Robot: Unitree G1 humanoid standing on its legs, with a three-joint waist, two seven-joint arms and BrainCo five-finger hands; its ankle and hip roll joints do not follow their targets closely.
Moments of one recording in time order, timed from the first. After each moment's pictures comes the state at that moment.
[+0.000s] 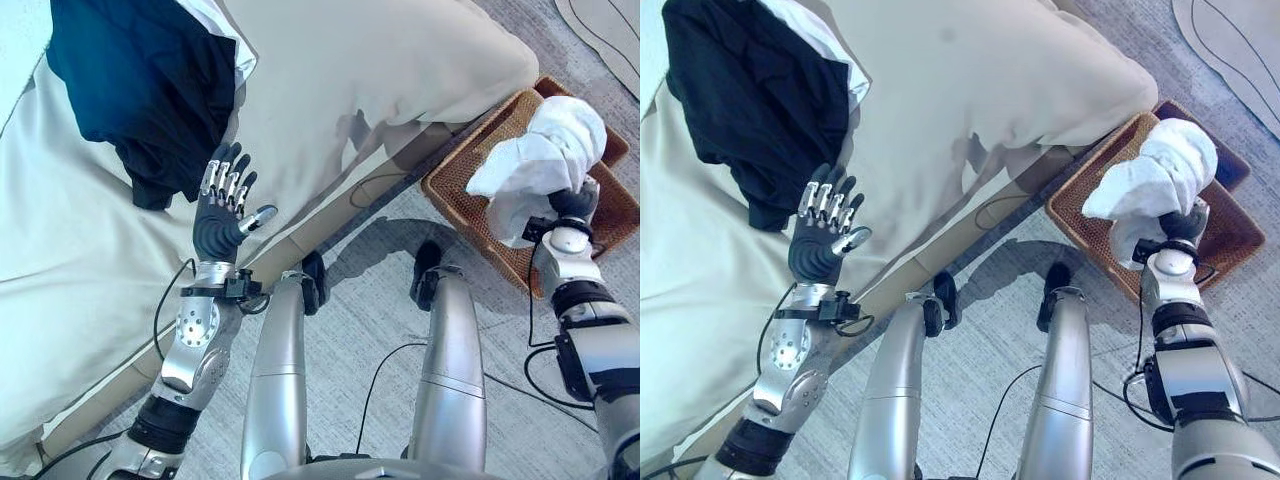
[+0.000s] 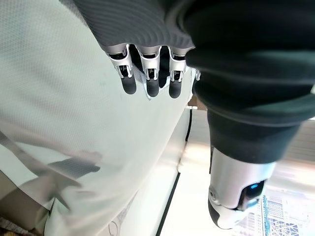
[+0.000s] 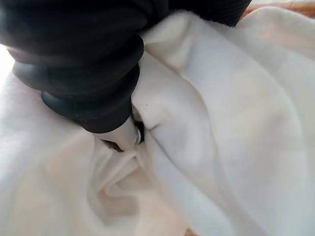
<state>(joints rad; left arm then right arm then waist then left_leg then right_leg) -0.13 0.41 -0.26 -0.20 -0.57 -0.38 0.23 -0.85 -0.65 0.10 1.17 0.42 -0.23 -0.40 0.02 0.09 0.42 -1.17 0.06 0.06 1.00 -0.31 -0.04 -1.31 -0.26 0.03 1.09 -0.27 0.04</state>
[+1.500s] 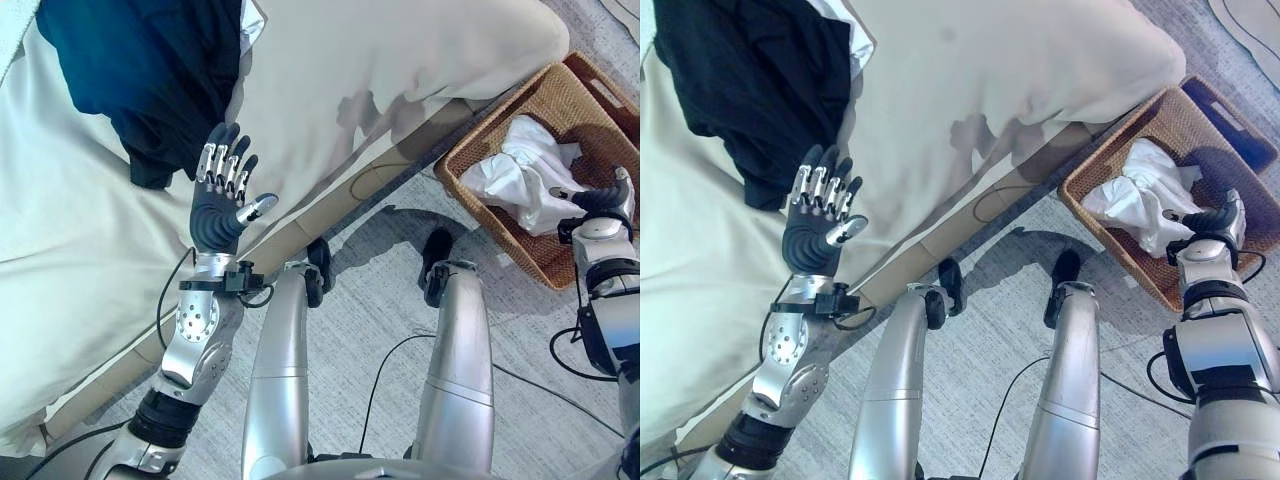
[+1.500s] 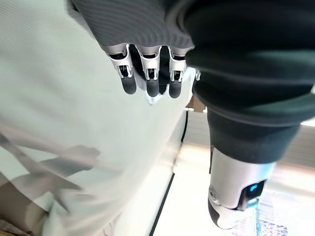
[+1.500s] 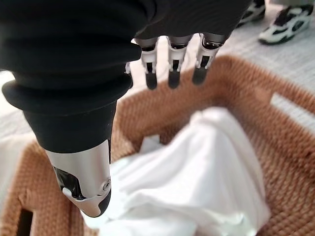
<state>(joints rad) -0.17 0.41 -0.25 -0.25 -0.58 -0.39 0.25 -1.00 -0.75 0.24 1.44 0.19 -0.07 -0.38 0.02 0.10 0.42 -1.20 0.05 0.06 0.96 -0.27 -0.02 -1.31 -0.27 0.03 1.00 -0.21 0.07</state>
